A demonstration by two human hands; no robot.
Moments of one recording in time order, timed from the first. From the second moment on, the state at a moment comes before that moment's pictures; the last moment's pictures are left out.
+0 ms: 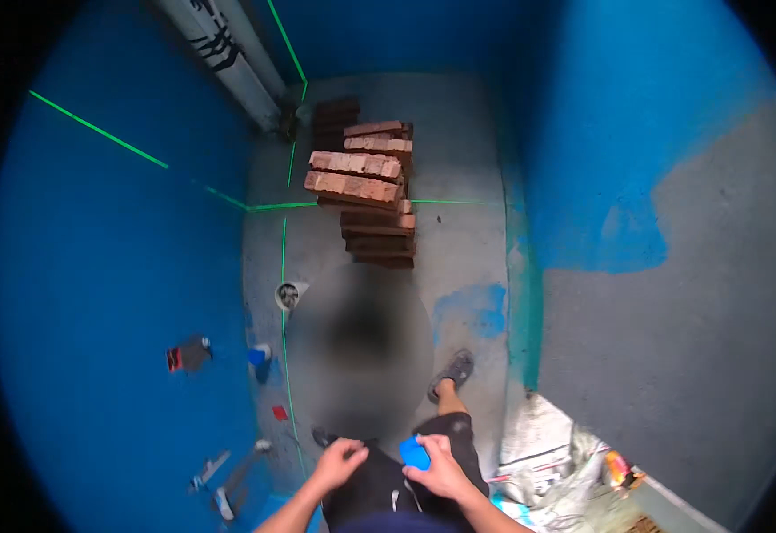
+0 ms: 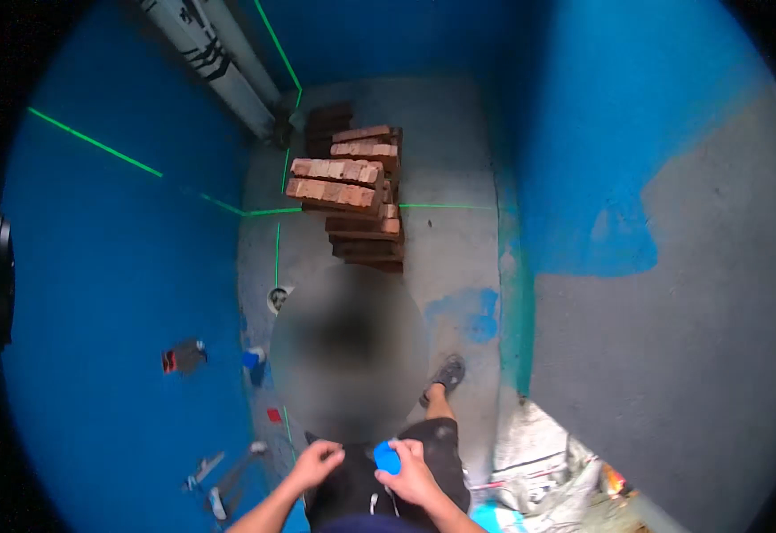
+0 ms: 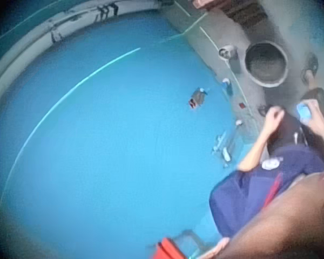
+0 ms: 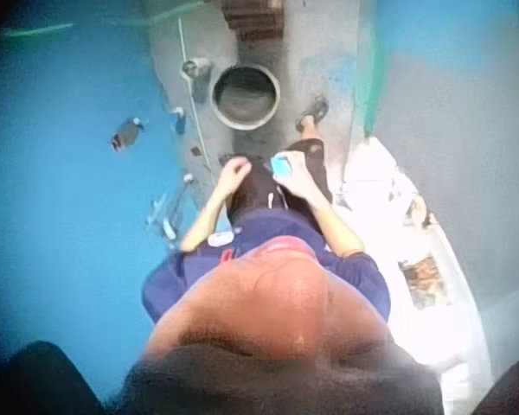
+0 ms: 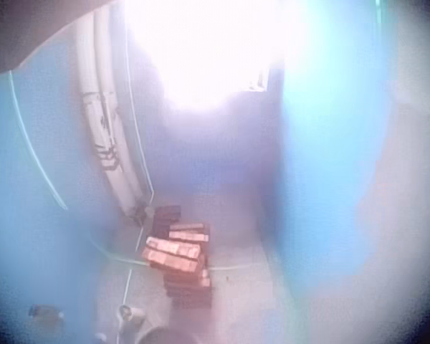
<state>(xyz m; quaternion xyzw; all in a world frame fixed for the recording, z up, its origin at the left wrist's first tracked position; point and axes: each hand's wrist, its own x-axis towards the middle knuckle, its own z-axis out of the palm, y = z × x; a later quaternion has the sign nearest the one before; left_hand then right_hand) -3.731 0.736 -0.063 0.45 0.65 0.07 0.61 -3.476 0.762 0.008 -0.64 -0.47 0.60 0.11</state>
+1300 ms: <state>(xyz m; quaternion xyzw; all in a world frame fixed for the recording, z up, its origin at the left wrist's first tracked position) -3.434 1.638 0.084 0.24 0.78 0.46 0.36 -3.331 1.730 0.141 -0.32 -0.84 0.41 -0.13</state>
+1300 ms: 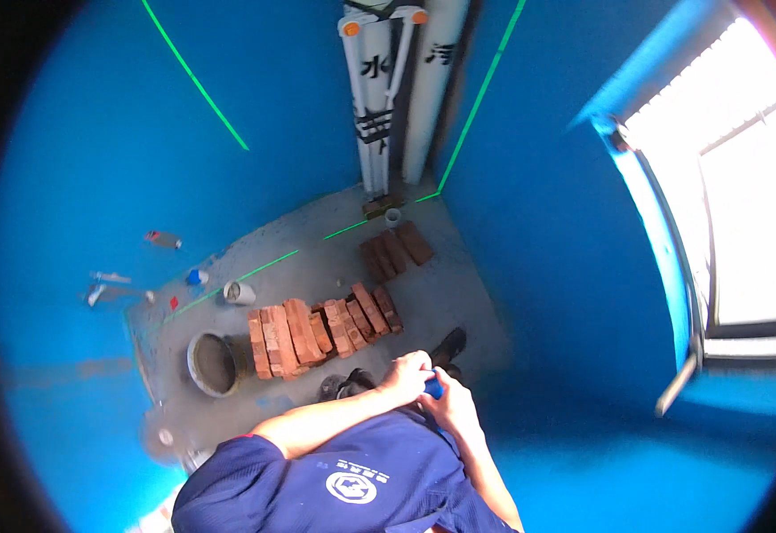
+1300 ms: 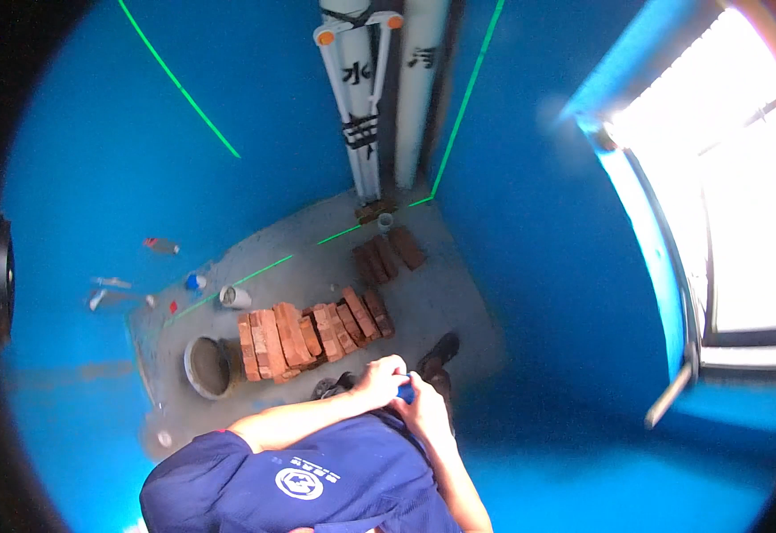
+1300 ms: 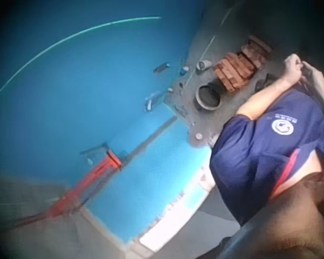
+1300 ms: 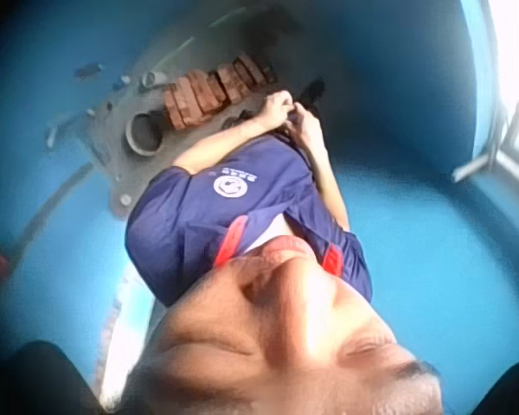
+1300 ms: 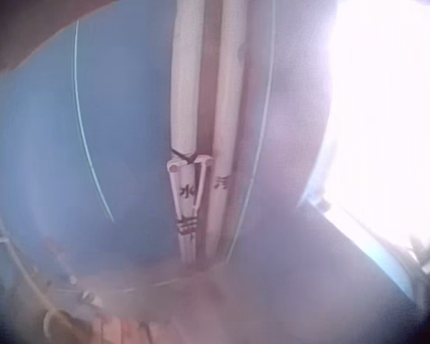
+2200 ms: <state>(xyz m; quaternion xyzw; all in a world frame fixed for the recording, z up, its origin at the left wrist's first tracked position) -3.727 1.791 -0.171 -0.18 0.85 0.49 -0.02 -3.750 2.034 -0.114 0.01 -0.83 0.31 -0.46</state>
